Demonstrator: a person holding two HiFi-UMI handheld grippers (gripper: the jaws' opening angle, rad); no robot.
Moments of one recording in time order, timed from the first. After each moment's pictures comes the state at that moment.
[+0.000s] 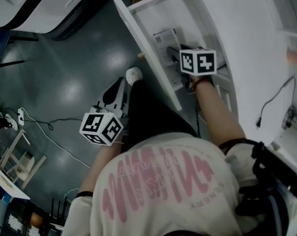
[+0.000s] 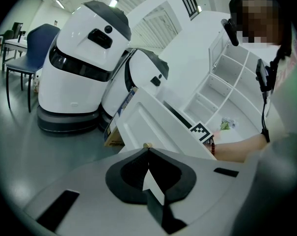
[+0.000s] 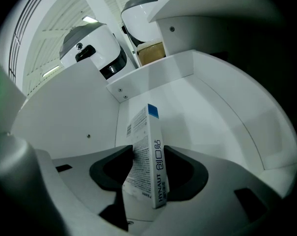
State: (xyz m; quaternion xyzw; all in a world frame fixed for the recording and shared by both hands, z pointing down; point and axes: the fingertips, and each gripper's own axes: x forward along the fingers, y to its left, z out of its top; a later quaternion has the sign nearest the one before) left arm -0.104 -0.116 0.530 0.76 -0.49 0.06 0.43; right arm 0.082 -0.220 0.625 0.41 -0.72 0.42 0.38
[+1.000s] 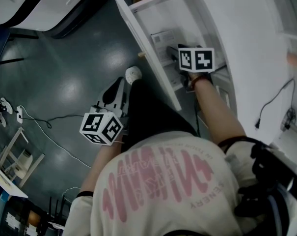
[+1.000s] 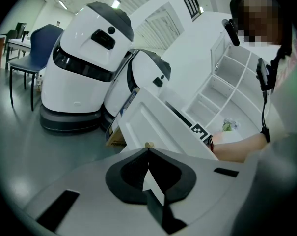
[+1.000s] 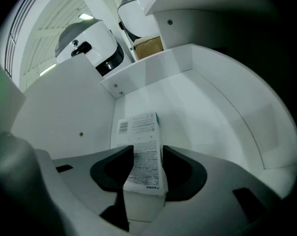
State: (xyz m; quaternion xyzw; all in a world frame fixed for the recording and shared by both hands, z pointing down) left arm -0.106 -0.114 0.533 0.75 -0.50 0.05 0.43; right arm 0.083 -0.220 0.637 0.41 -0.70 0.43 0.39
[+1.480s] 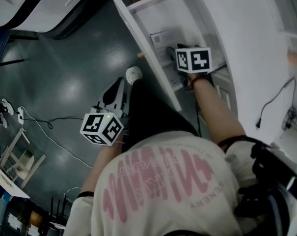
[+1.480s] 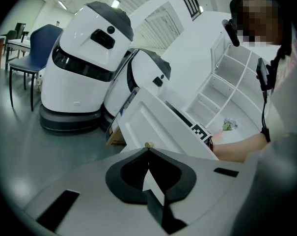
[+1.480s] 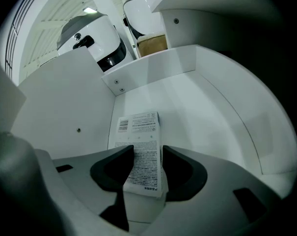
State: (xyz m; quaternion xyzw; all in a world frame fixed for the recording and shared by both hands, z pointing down) left arm -0.104 -0.115 0.533 0.75 -0.50 0.05 0.43; right arm 0.083 -0.220 0.640 0.41 -0.70 0.41 0.42
